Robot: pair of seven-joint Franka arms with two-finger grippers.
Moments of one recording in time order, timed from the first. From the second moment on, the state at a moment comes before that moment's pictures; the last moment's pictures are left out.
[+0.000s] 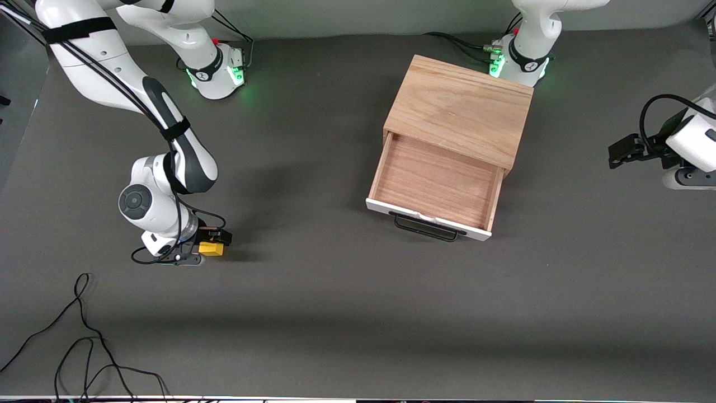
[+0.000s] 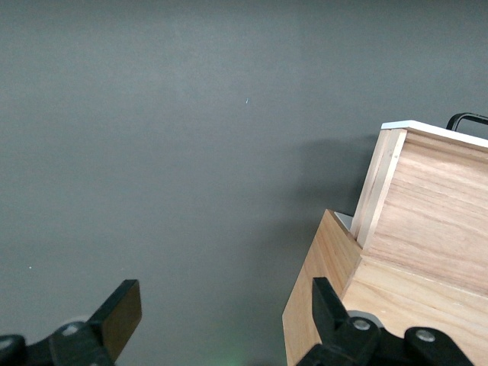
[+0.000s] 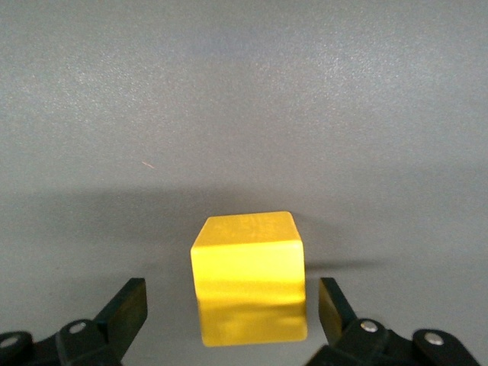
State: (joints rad) left arm -0.02 0.02 -0.01 -1.62 0.04 1.57 0.01; right arm 0.08 0.49 0.03 -2.04 -0.02 2.53 0.20
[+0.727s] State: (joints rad) left arm -0.02 0.02 -0.02 -1.62 0.04 1.58 0.01; right arm 0.08 0.49 0.03 -2.04 -0.02 2.53 0.20
